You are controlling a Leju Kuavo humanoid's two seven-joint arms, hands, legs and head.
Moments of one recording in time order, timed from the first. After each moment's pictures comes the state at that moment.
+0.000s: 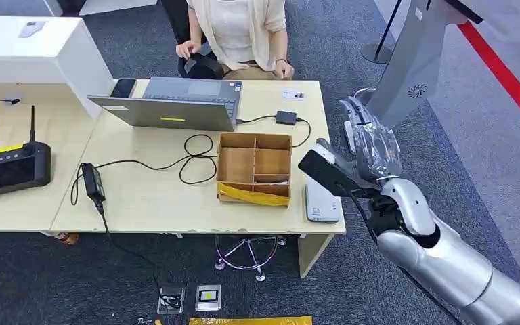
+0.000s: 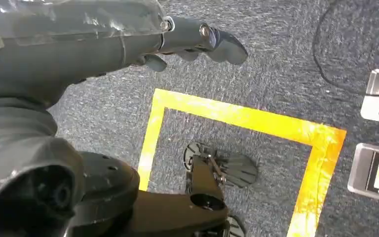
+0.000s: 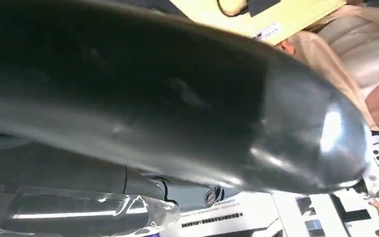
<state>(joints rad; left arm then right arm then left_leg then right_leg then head) -0.19 -0.06 -1.06 -0.23 1.06 0.59 -0.14 -0.63 -0.58 0.86 -1.65 0.63 -0.20 0.63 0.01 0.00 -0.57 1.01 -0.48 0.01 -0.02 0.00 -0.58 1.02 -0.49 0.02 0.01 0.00</state>
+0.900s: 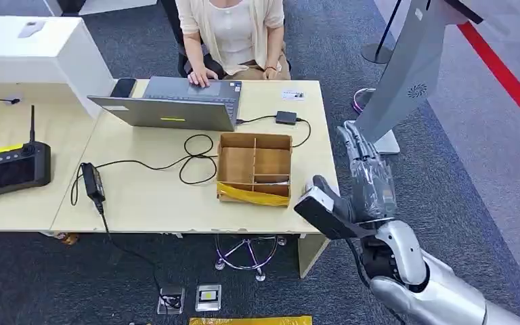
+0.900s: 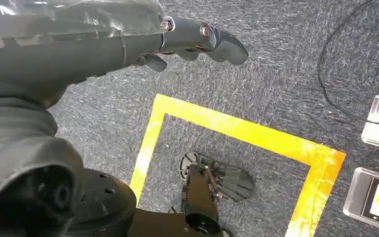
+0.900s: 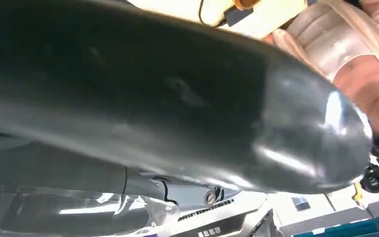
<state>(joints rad) -0.17 -0.05 -1.01 -0.23 1.07 0.62 -0.17 -0.50 -0.60 0.96 -1.73 0.78 -0.45 0.66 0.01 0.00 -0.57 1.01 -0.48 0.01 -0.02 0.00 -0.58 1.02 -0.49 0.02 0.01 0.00</state>
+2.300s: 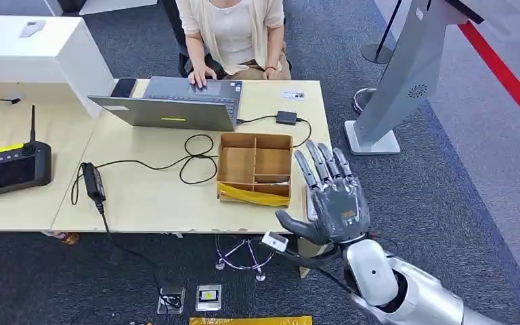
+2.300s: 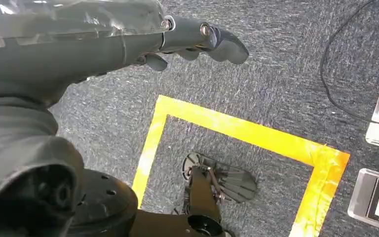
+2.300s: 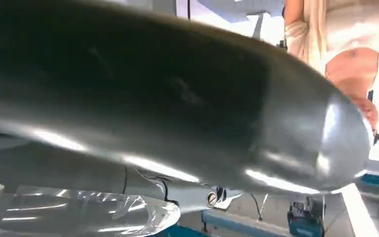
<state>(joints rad) -0.17 -0.05 -1.00 -0.23 1.04 0.62 -0.15 -0.48 -0.53 1.02 -1.67 1.36 -0.16 0.70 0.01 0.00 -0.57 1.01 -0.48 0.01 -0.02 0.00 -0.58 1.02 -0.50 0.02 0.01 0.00</state>
